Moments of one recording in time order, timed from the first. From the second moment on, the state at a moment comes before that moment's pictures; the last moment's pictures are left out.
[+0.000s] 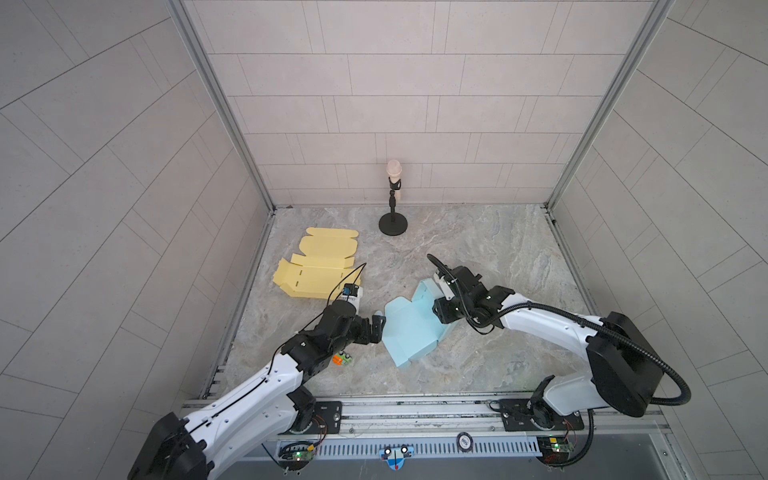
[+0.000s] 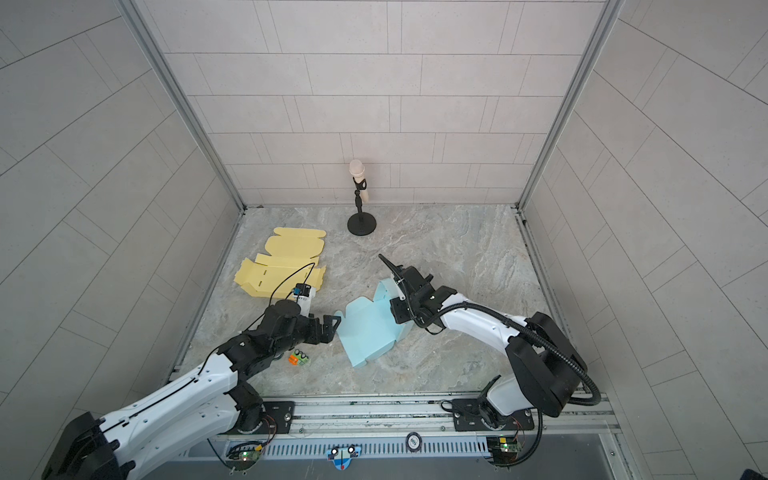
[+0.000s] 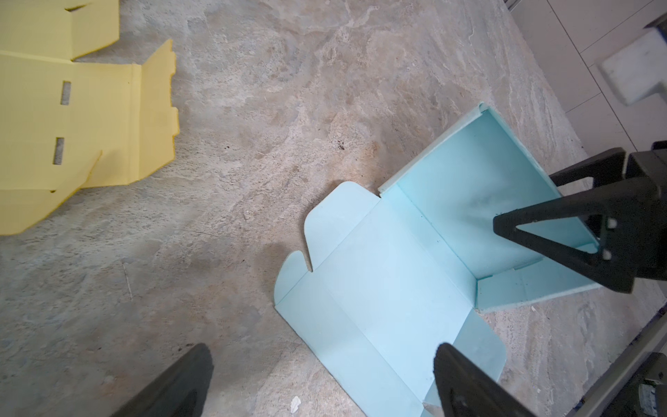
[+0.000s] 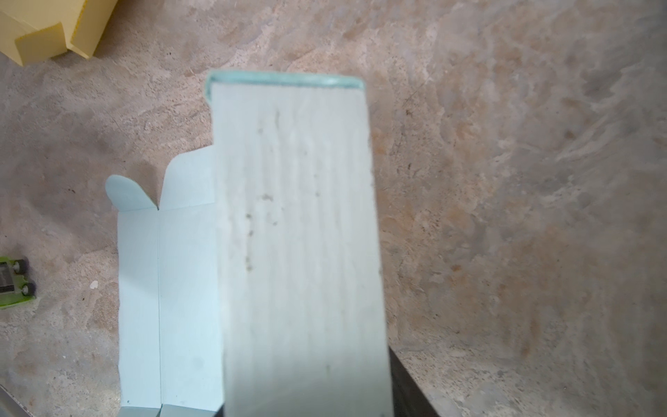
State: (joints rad) left arm -0.65 0.84 0.38 -0.23 -0.02 -0.51; right arm 0.65 1.43 0.82 -0.36 -0.04 0.35
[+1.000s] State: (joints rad) left arm -0.62 1.18 0.37 0.13 0.23 -0.71; right arm 0.46 1.34 0.65 -0.20 -0.16 0.43
